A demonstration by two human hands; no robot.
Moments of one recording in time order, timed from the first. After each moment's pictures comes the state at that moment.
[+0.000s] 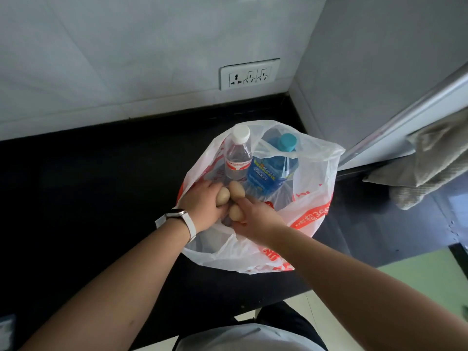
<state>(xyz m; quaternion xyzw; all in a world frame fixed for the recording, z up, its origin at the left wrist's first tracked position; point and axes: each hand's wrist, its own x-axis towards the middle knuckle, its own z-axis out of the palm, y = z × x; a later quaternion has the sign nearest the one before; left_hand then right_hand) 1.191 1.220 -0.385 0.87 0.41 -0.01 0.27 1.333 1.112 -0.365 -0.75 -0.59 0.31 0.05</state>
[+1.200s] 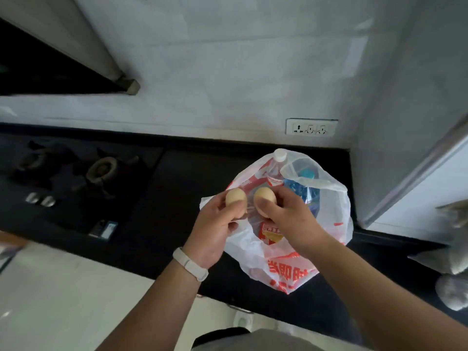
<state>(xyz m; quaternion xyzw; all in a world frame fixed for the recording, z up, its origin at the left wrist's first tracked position) 1.208 1.061 -0.208 0.38 0.55 0.42 0.62 1.380 1.072 -0.214 -0.55 -0.53 0.55 0.36</state>
